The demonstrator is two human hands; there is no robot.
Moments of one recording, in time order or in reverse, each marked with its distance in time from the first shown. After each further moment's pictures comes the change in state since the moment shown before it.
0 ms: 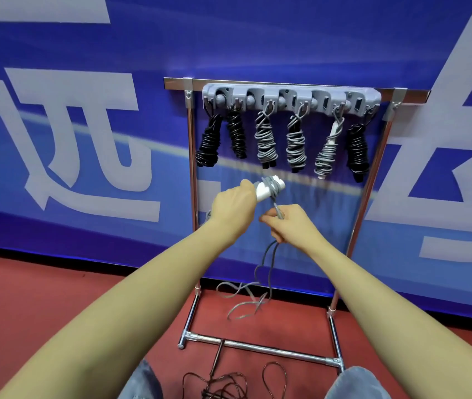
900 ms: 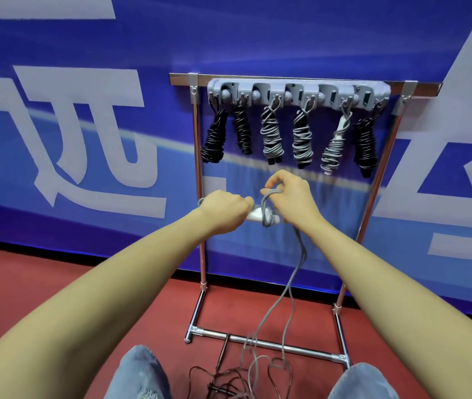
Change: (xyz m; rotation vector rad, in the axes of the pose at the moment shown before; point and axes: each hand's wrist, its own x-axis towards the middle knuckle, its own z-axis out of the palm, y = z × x) left_hand -0.002 -0.038 0.002 0.368 -0.205 0.401; right_hand 0.025 -0.027 -0.001 -0.115 0.198 -0.135
